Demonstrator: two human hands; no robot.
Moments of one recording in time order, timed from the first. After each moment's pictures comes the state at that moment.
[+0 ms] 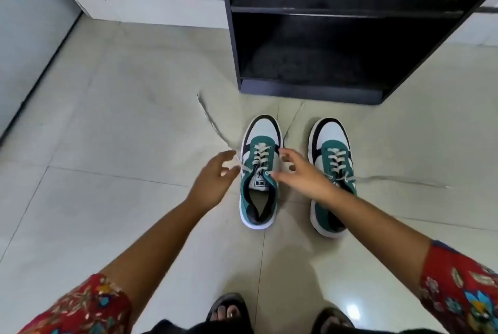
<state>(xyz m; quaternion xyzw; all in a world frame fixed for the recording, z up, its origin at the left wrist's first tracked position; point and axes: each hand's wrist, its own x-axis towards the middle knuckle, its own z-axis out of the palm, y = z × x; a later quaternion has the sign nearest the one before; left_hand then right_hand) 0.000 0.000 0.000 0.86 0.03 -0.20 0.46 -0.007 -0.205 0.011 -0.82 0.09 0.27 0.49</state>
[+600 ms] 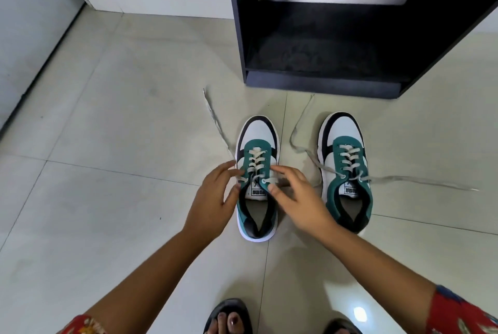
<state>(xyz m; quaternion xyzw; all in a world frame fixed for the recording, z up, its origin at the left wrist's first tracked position) -0.049 0.009 -0.032 0.92 -0.07 -0.11 0.36 -0.058 -0.187 -0.036 -0.85 0.02 0.17 0.50</state>
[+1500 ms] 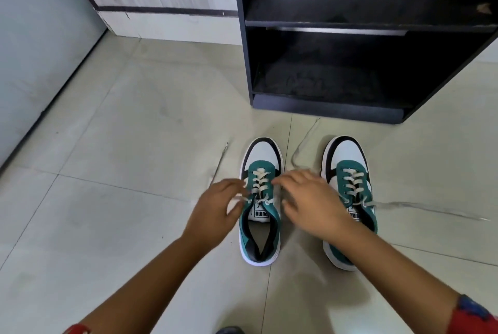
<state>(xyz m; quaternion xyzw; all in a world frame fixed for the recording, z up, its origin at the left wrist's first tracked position) -0.023 0.013 -0.015 0.93 -0.15 -0.07 0.32 -0.015 -0.203 0.006 -0.96 -0.16 0.15 0.19</state>
